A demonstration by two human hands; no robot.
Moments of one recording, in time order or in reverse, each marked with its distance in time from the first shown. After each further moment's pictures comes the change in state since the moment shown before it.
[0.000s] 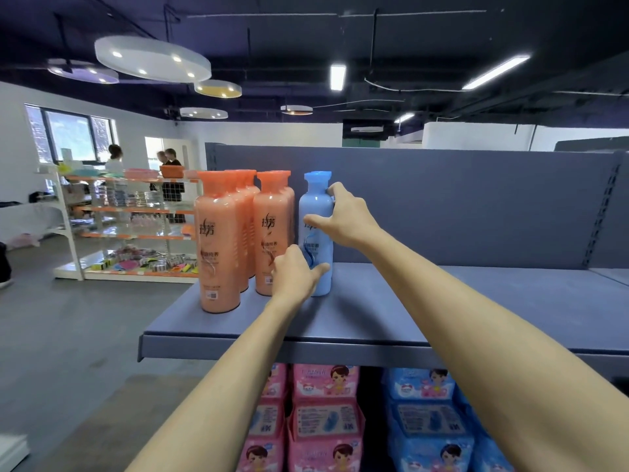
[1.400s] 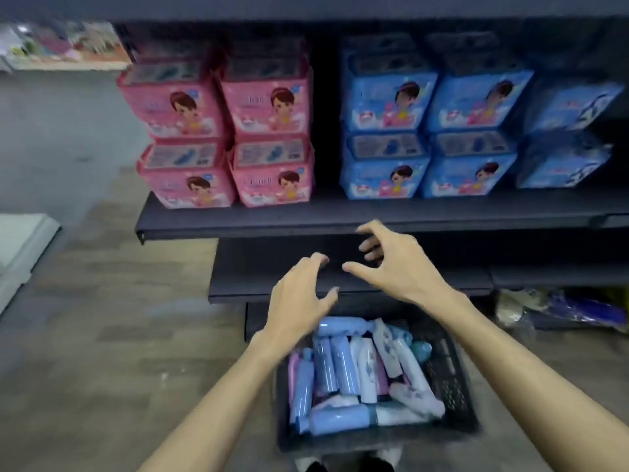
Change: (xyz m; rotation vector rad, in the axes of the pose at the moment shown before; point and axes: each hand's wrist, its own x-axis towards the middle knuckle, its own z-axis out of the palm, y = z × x) left_hand -0.370 -0.159 0.174 0.172 -0.504 0.071; right_hand -0.416 0.235 0.093 0.050 -0.459 0.347
